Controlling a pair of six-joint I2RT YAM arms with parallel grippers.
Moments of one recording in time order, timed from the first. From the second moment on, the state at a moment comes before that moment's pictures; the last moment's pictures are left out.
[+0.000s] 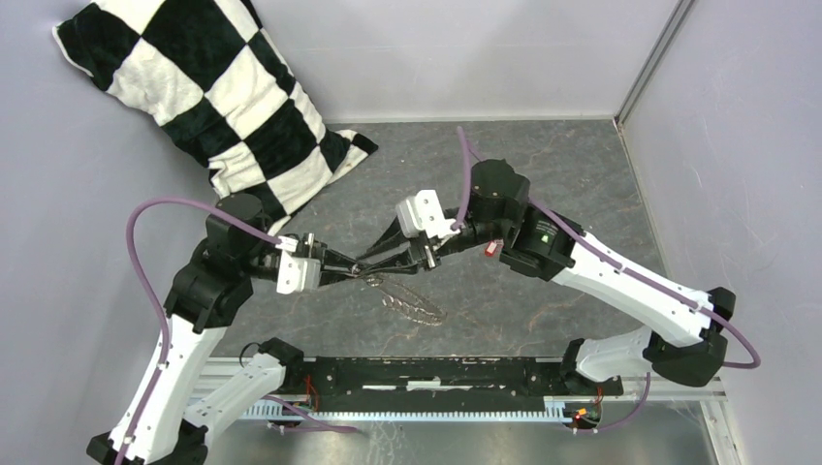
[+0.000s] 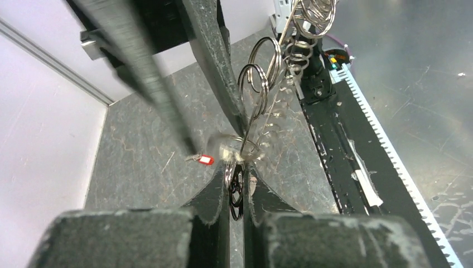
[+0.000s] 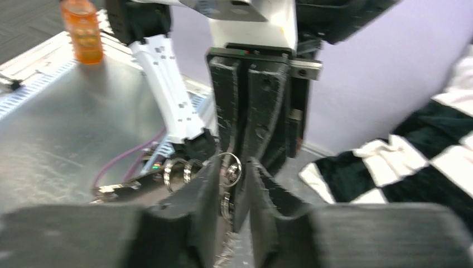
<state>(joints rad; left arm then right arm) -0.45 0.77 1.17 -0.75 1.19 0.79 1.07 1.34 1.51 -0.20 -0.82 -0.32</state>
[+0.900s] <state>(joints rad) -0.45 0.69 1.16 -0.41 1.11 0.27 0.94 0.83 1.12 -0.14 -0.39 -0.27</state>
